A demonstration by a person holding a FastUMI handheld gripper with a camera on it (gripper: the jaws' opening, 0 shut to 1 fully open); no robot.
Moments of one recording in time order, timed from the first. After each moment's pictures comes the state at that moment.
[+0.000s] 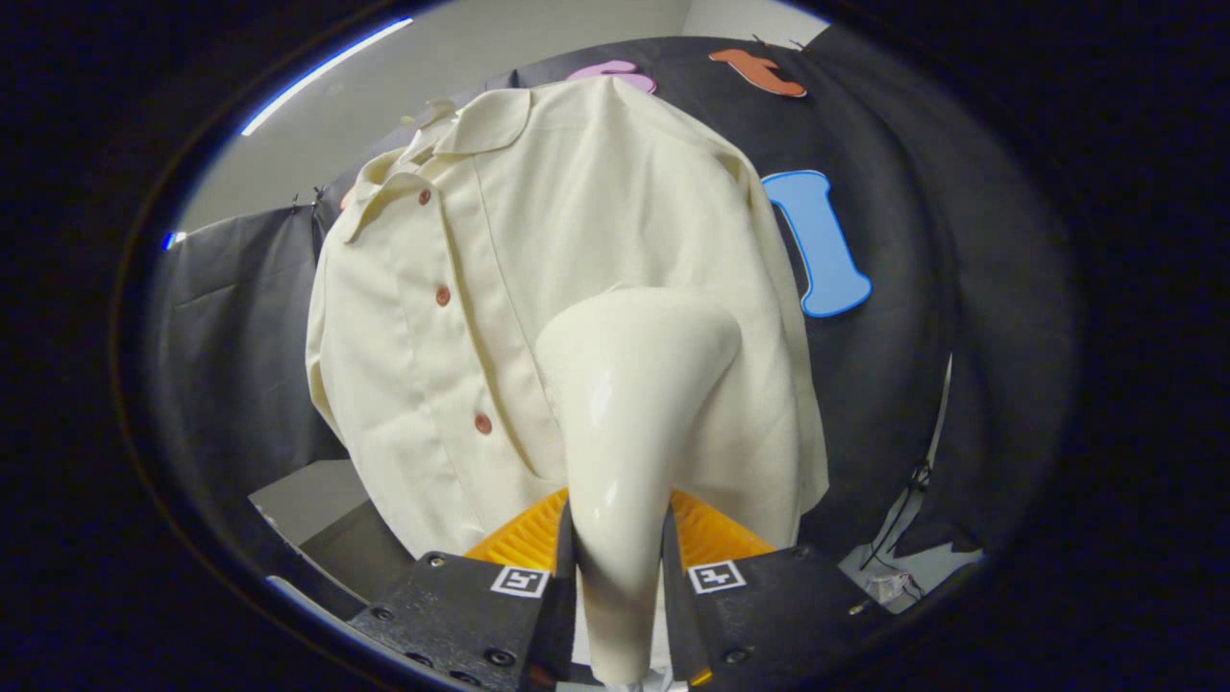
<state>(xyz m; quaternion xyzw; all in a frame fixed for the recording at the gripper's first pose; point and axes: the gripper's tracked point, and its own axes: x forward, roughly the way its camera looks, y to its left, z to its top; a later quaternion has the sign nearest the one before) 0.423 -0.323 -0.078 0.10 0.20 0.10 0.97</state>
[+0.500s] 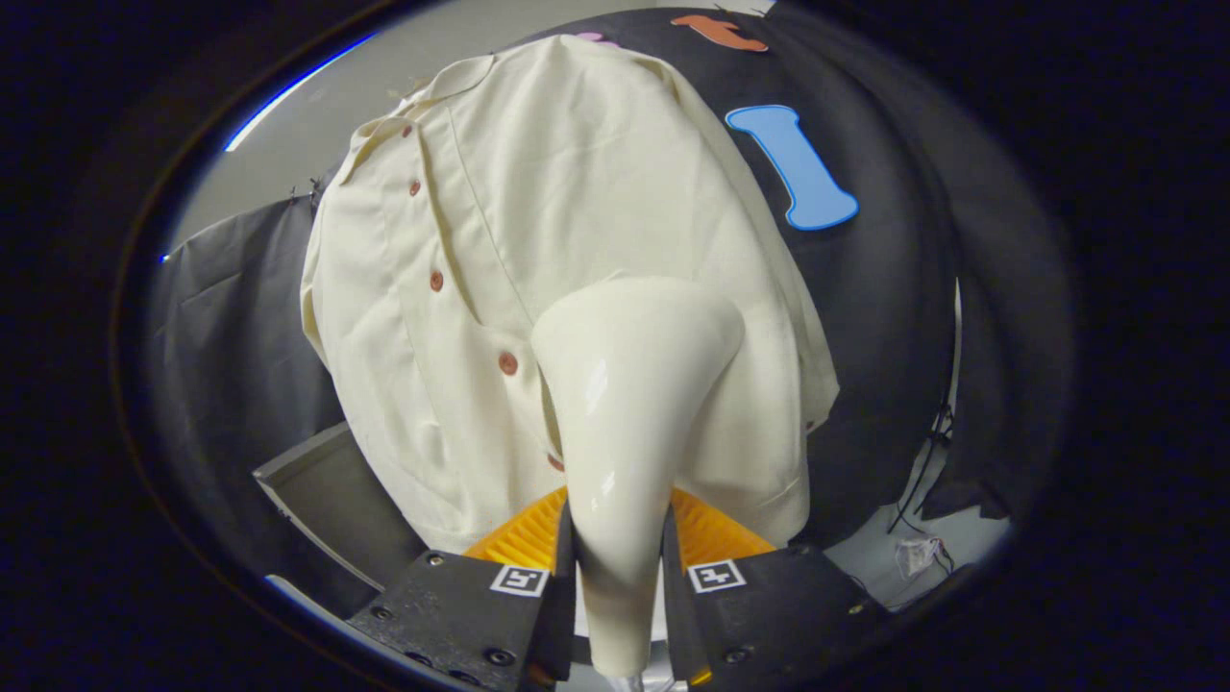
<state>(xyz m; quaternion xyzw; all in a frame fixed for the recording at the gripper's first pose) 0.383 -0.327 -0.176 0.14 0.25 0.13 0.95</state>
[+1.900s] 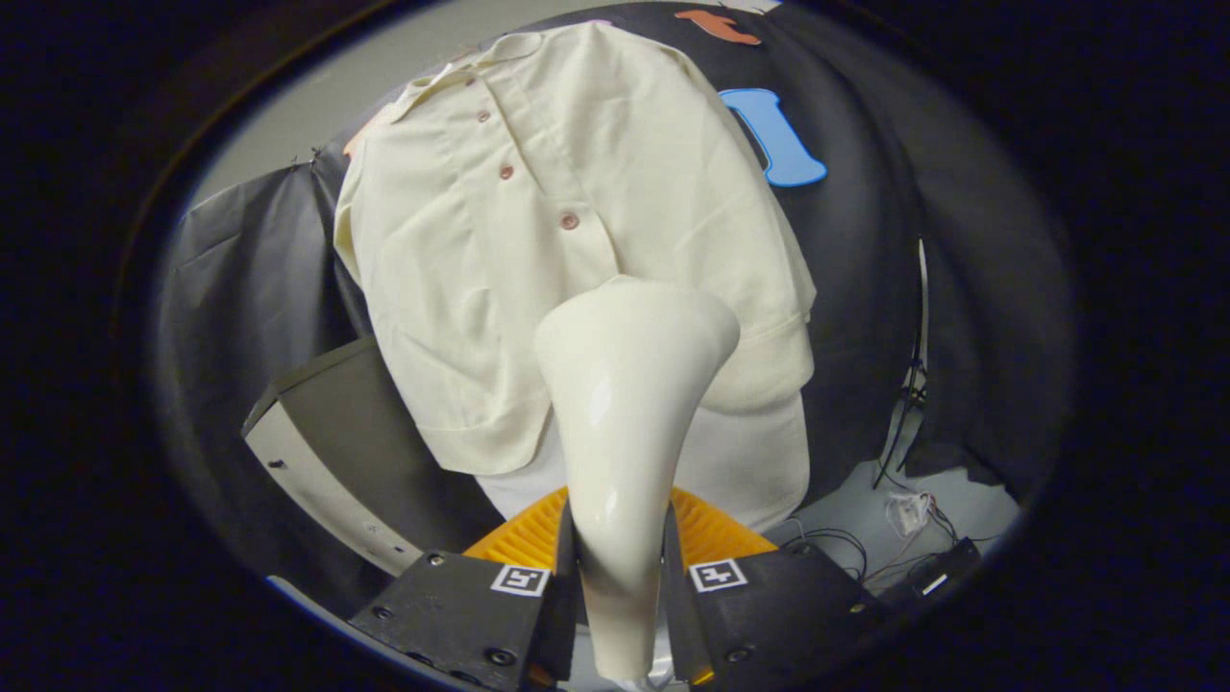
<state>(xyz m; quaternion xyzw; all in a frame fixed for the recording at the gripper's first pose) 0.275 -0.276 -0.191 0.09 0.27 0.09 0.95</state>
